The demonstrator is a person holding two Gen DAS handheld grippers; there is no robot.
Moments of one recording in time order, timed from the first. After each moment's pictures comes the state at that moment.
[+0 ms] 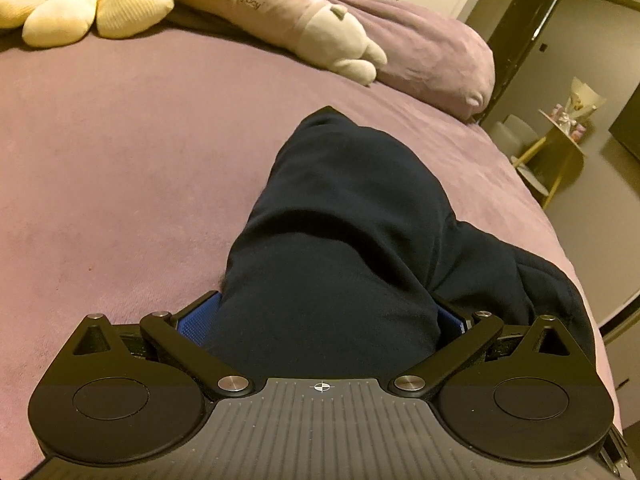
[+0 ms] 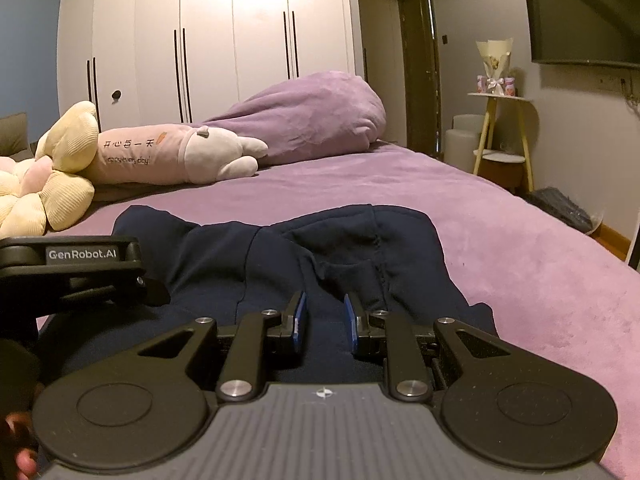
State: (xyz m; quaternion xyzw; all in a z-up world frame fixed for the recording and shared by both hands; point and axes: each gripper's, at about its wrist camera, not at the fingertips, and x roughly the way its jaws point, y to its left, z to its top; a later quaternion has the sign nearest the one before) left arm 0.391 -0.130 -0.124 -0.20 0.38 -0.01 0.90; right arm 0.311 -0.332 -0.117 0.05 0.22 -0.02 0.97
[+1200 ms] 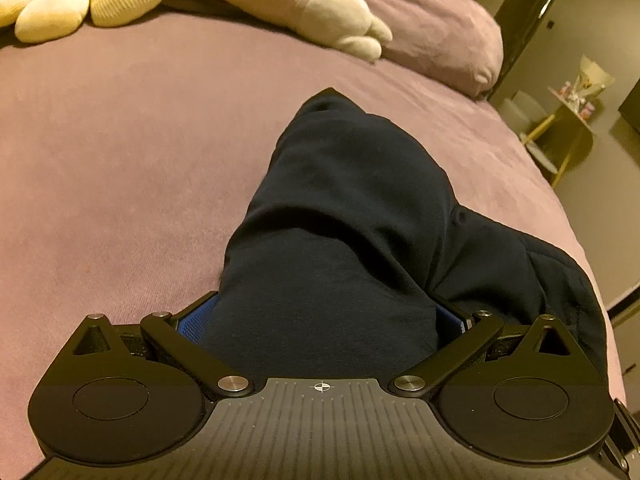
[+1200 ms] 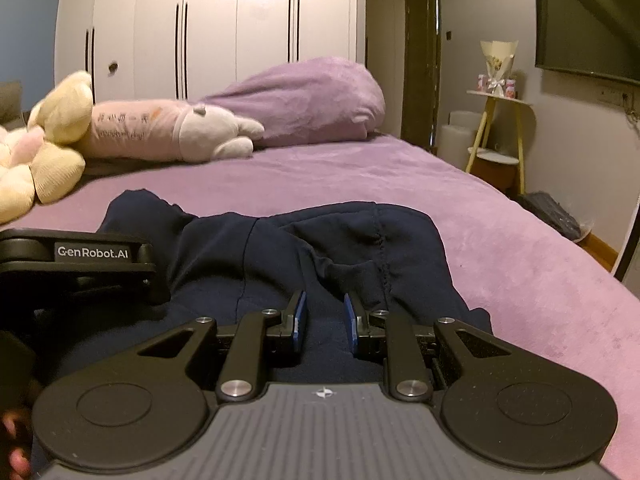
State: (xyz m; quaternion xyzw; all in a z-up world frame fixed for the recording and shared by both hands) left arm 0.410 -0.127 -0.121 -0.19 0.43 -0.01 0.88; right arm 0.323 -0.313 -0.110 0.01 0.25 -0.03 0.97
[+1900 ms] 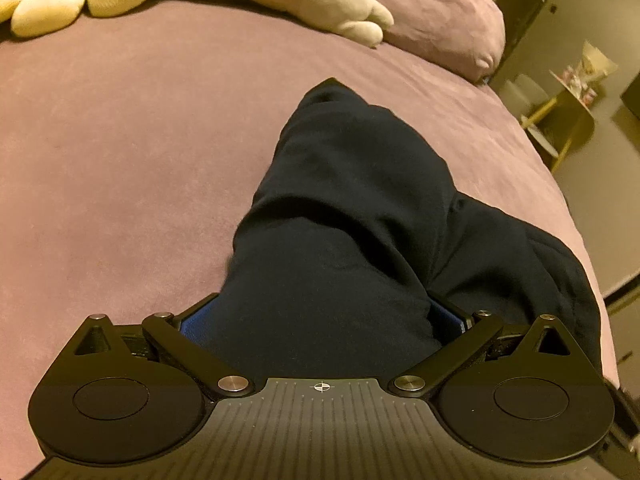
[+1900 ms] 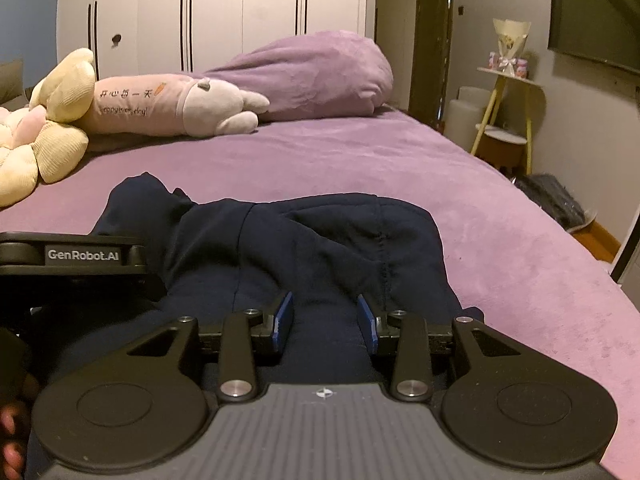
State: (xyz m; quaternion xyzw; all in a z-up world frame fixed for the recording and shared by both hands) left arm 0.411 -0.122 -0.114 -0.17 0.45 -0.02 0.88; right arm 0.329 -0.319 -0.093 0.00 0.30 -0.02 0.95
